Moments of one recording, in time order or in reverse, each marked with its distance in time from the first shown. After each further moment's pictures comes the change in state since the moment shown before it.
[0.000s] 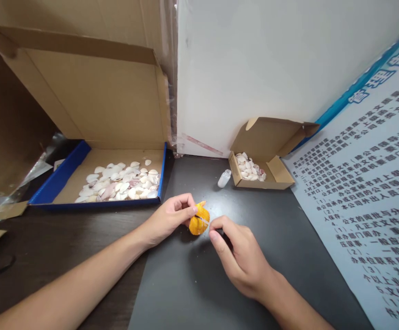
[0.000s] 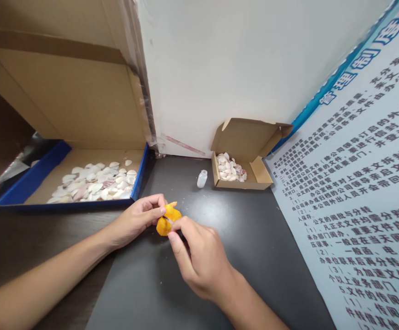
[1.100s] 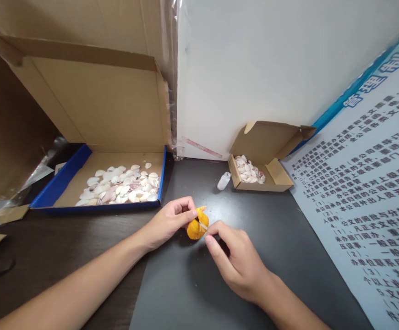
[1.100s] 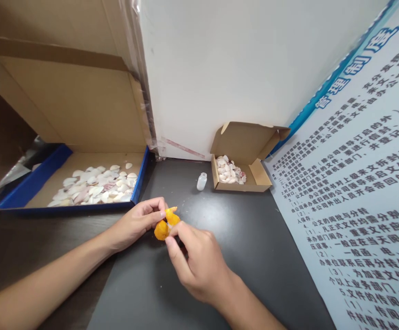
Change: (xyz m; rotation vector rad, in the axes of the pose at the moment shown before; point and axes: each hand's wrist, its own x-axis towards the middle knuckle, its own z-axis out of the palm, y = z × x) left_hand 0.000 -0.002 -0.002 0.007 -0.031 0.006; right_hand 0.001 0.002 0.005 0.023 -0.007 0.003
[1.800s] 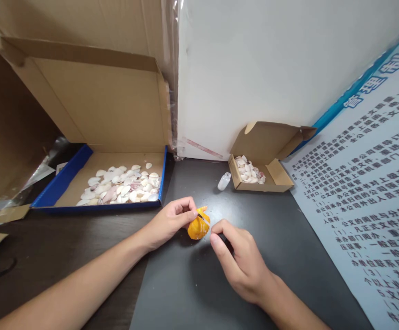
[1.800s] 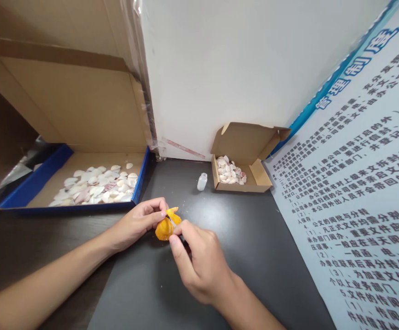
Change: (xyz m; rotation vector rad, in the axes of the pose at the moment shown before) left_hand 0.001 -0.002 -0.001 0.003 -0.017 -0.001; right_hand -0.001 -0.001 -0.001 0.042 0.023 0.013
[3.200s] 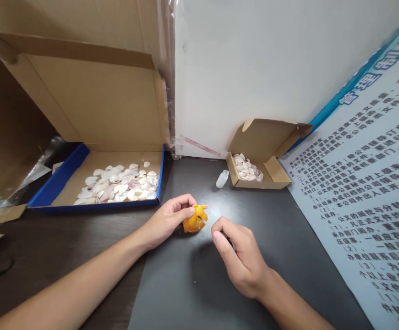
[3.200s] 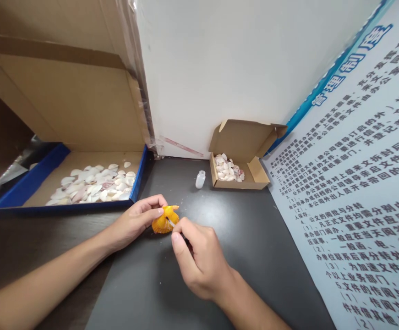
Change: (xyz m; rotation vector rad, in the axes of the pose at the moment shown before) left_hand -0.002 0.001 0.001 0.031 0.037 0.013; right_hand -0.002 0.001 -0.002 0.080 0.017 0.008
